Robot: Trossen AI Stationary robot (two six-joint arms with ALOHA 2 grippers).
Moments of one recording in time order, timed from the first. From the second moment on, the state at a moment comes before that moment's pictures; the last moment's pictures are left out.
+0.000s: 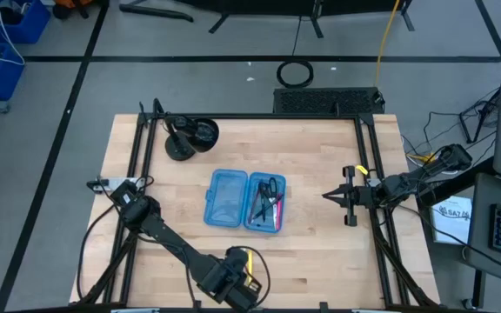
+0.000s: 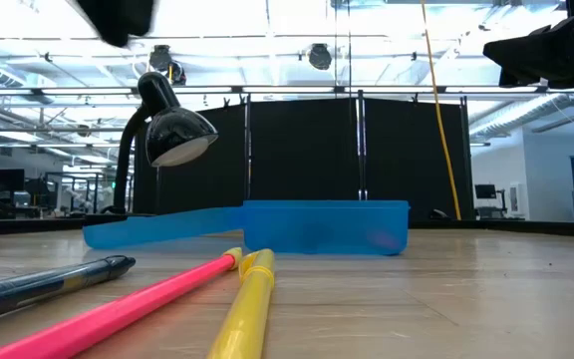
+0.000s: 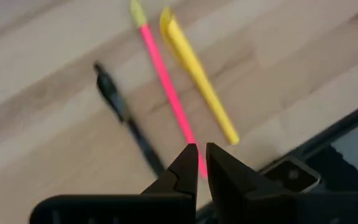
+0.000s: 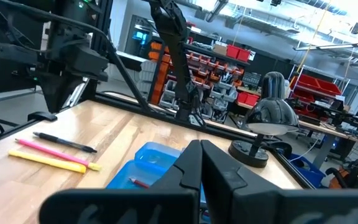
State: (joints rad) left arm -0.65 2.29 2.14 -1.26 -0.16 -1.70; right arm 0.46 0.23 0.02 0.31 0.41 -0.31
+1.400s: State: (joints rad) left arm -0.64 2.29 1.70 -0.94 -0.01 -1.81; right arm 0.46 0.23 0.02 0.33 0.41 -0.22
